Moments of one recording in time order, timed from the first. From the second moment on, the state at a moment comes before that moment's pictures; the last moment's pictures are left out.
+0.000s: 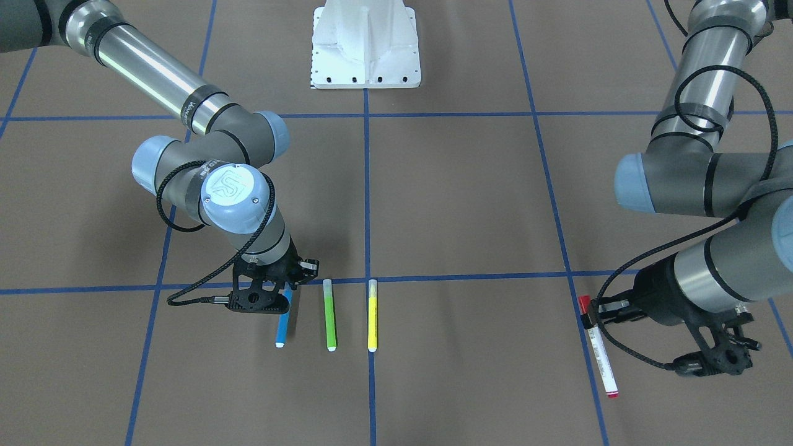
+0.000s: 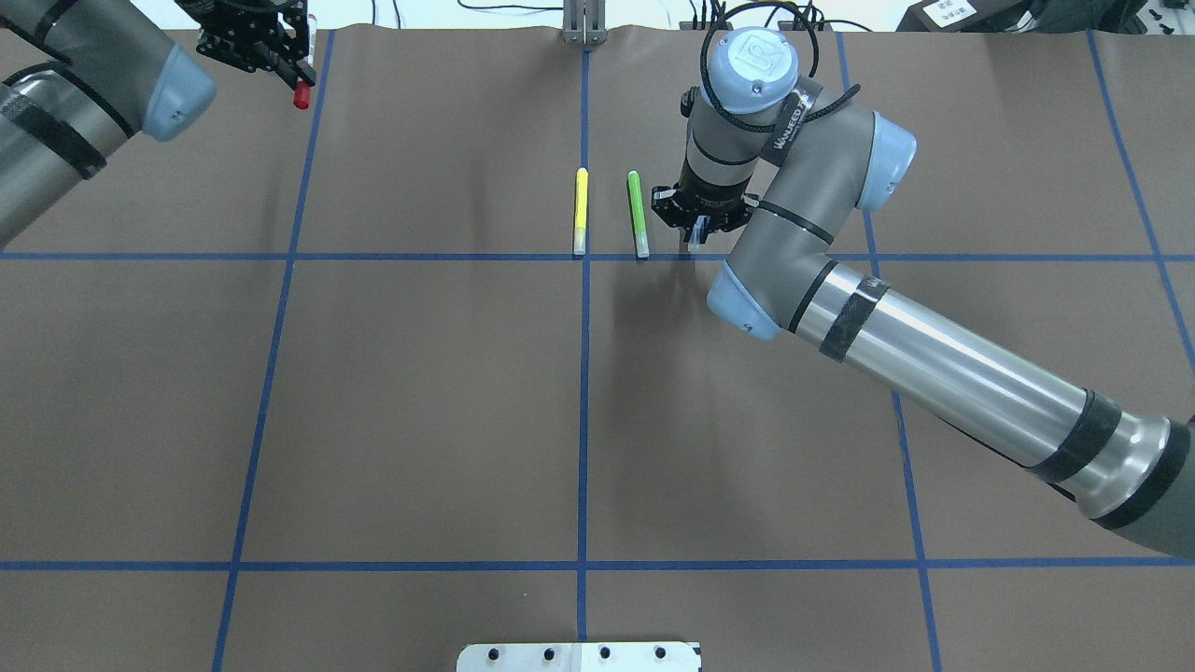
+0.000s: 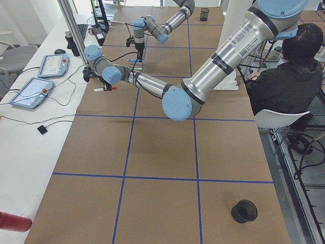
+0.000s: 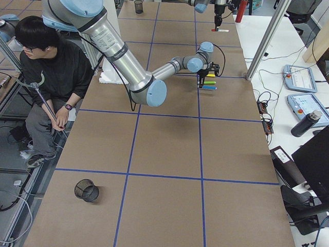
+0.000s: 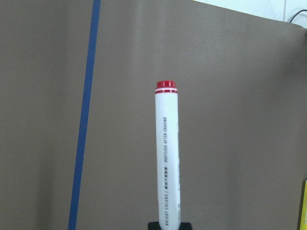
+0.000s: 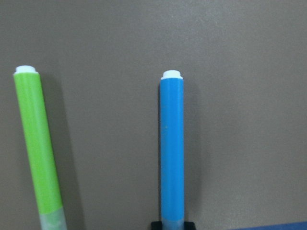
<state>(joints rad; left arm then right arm) -1.15 -2.35 -1.15 -1.90 -2.45 -0.89 0.78 -0.75 1.22 -1.38 2.07 1.10</state>
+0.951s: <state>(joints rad) -1.28 -1.99 -1.37 -1.90 -2.45 -0.66 1.02 -1.01 1.67 -1.78 2.20 0.92</state>
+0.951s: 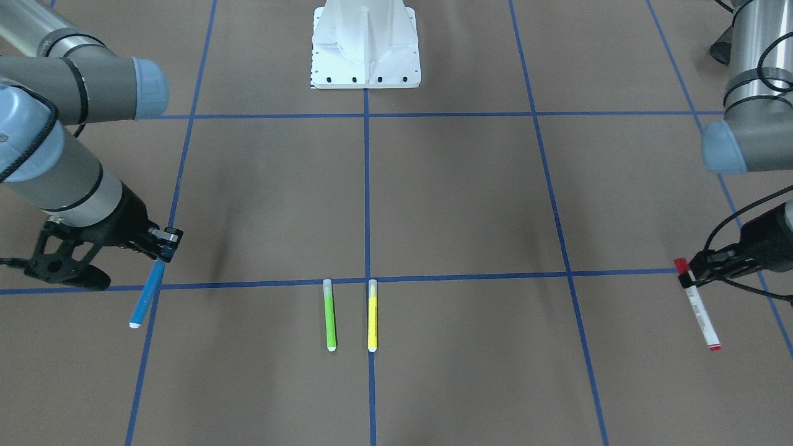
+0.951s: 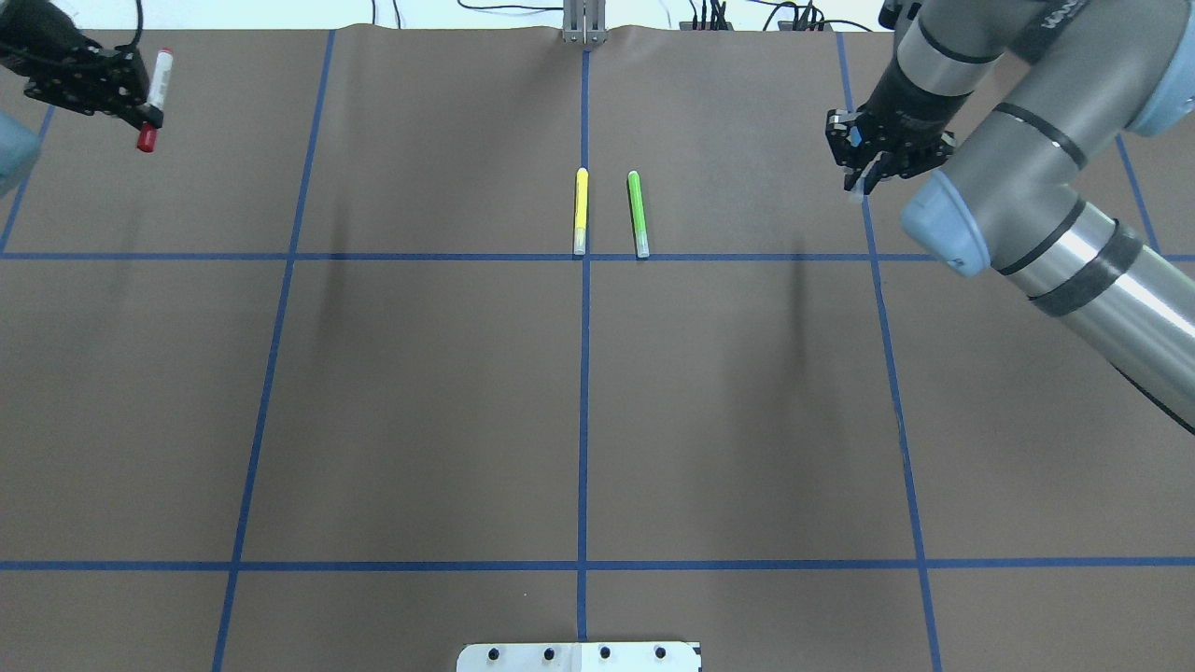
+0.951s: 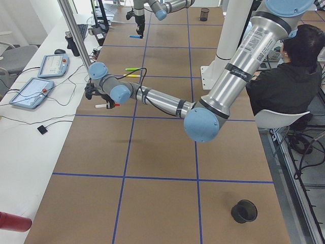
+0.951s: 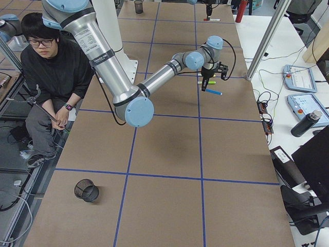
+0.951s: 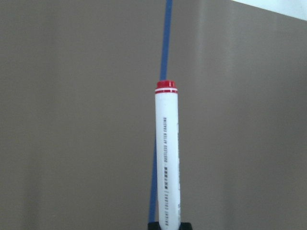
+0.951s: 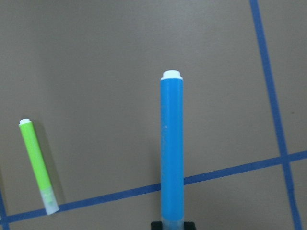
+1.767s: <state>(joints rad) -1.47 -1.68 -1.47 -1.87 -2.48 -0.43 1.34 -1.17 1.81 -2.21 2.24 0.39</state>
